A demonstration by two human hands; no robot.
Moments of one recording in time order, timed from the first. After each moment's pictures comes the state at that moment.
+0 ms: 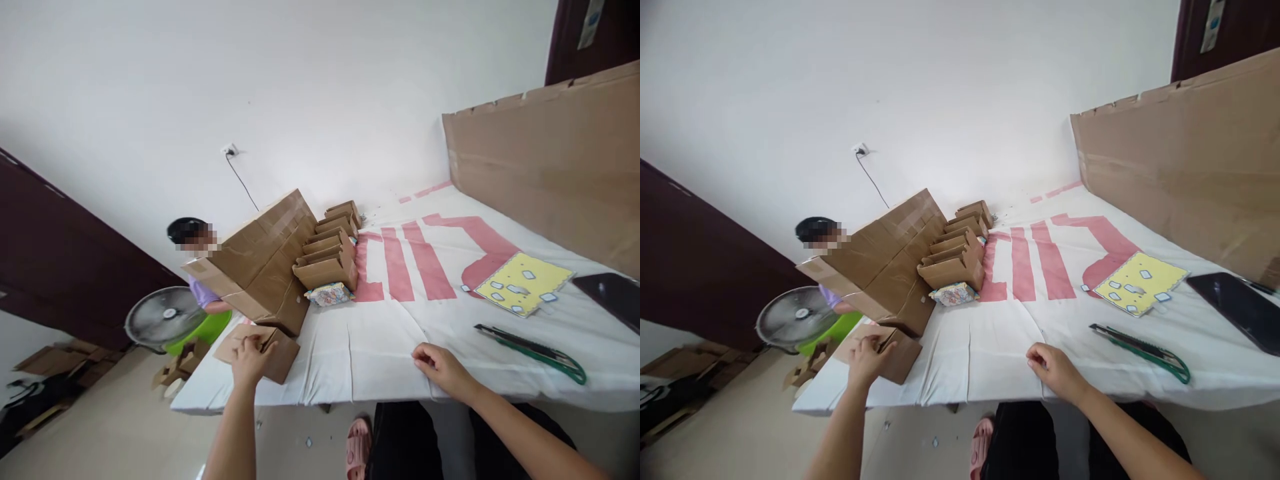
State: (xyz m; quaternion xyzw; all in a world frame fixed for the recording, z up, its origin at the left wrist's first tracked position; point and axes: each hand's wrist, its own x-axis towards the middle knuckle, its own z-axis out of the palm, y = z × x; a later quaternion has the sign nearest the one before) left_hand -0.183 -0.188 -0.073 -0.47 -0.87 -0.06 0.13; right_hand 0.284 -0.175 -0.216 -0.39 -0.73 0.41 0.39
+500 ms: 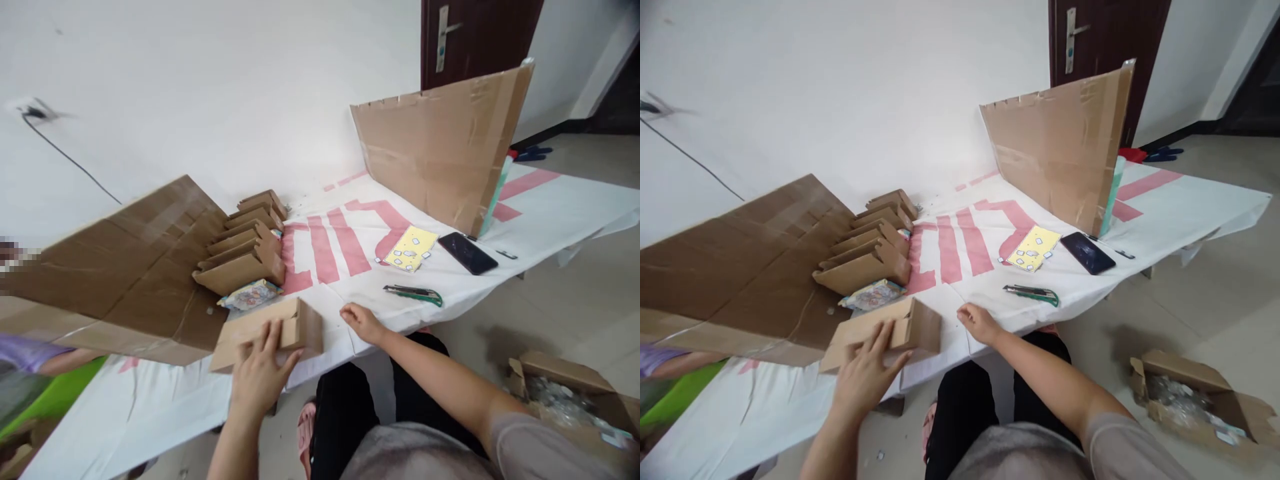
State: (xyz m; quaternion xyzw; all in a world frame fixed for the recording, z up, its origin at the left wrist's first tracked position) left_hand 0.048 -0.225 -0.088 -0.76 -0.64 0.02 0.15; right_hand 0.283 -0.166 -0.224 -0.42 -0.63 0.41 0.50
